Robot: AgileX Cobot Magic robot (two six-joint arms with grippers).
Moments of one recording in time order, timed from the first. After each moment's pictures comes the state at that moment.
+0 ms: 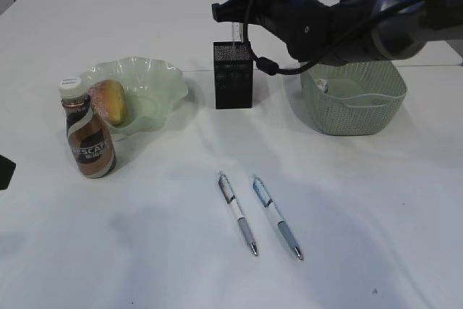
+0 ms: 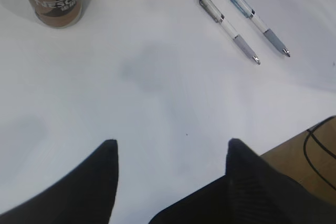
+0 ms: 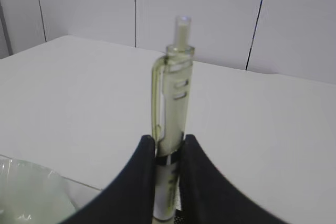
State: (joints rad) left arm -0.31 0.95 -0.82 -0.30 0.92 0.05; right arm 0.41 2.10 -1.53 0.40 -0.41 -0.44
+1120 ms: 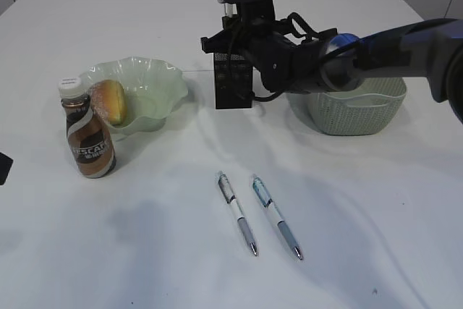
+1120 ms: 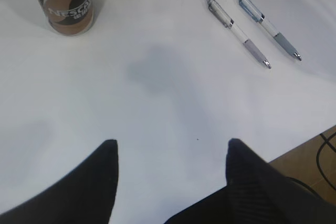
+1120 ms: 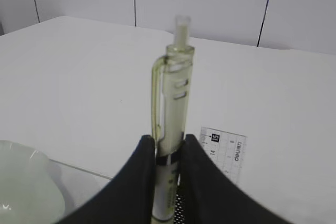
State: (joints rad) left arm -0.31 0.95 -0.82 -0.26 0.90 0.05; right arm 0.41 2.36 -1.74 0.39 -0.43 -0.40
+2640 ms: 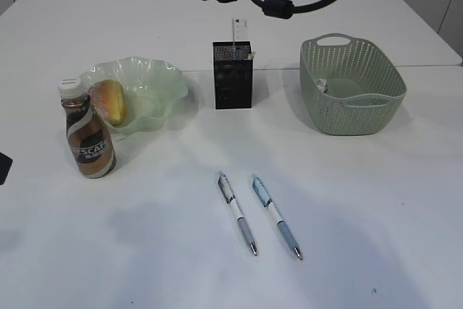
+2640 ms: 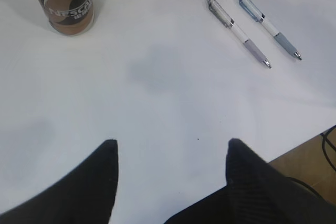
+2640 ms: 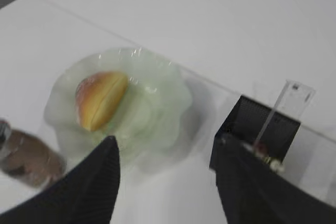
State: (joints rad) left arm -0.31 0.95 -0.82 -0.26 0.90 0.05; right arm 0.41 1.93 -1.74 0.37 0.49 -0.40
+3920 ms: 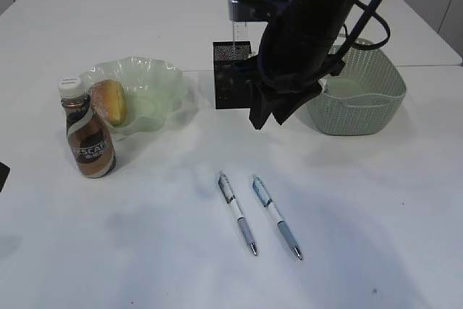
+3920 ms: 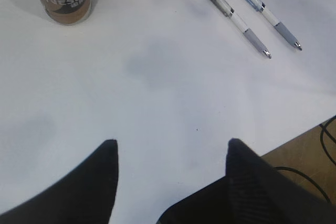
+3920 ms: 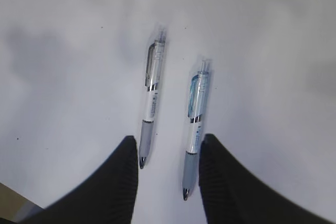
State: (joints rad) left arm -0.31 0.95 -0.82 -0.26 0.93 0.05; right arm 0.41 1.97 -1.73 0.22 1.22 -0.06
